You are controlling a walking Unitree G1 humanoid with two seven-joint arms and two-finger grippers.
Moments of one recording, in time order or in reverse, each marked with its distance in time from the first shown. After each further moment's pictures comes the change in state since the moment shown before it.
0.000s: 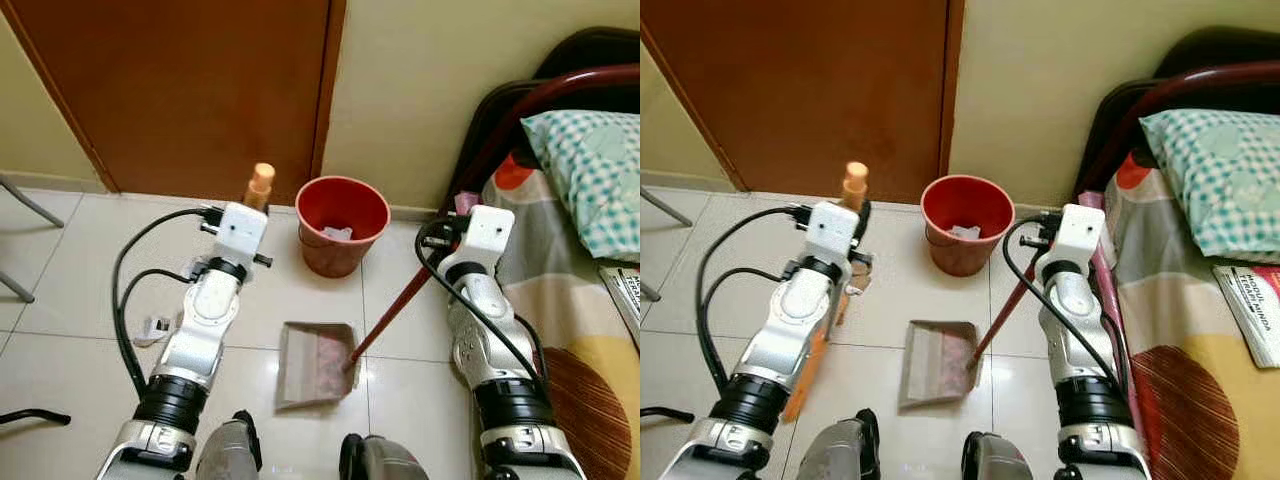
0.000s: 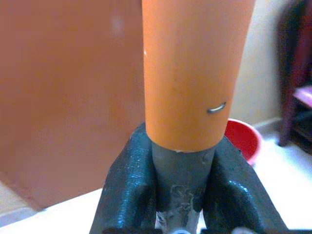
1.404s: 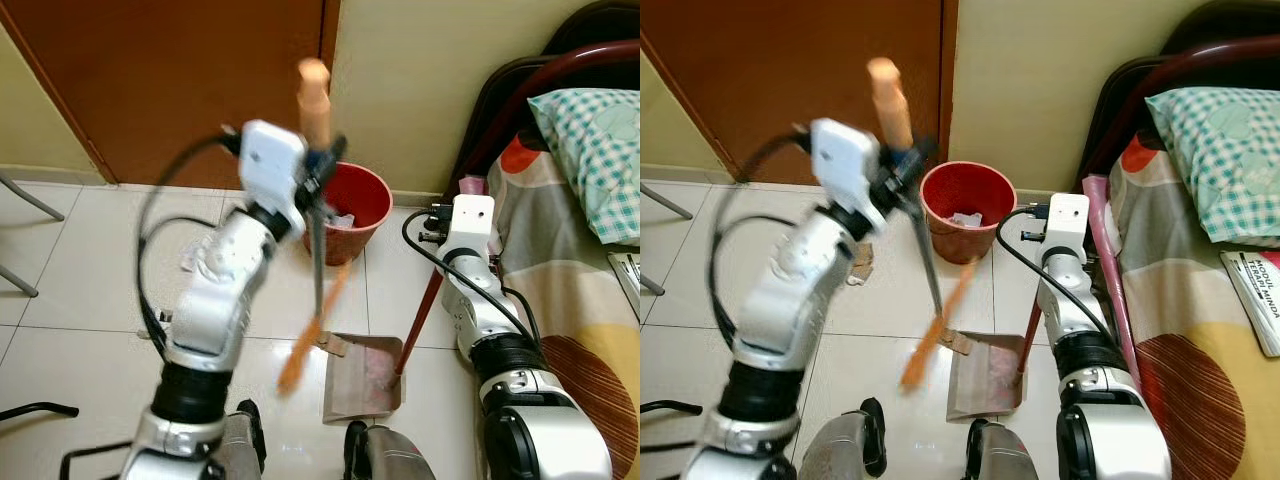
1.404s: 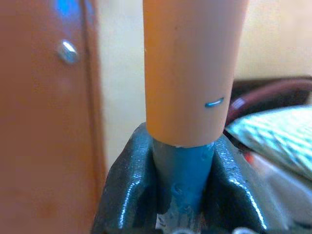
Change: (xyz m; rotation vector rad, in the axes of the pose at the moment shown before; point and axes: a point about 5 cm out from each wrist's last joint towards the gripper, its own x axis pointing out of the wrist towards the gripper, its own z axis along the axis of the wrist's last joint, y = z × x) left arm -0.004 0.018 0.139 -0.263 -0.363 -0.116; right arm 0.024 -0.005 -0.012 -0.161 0.134 -0.069
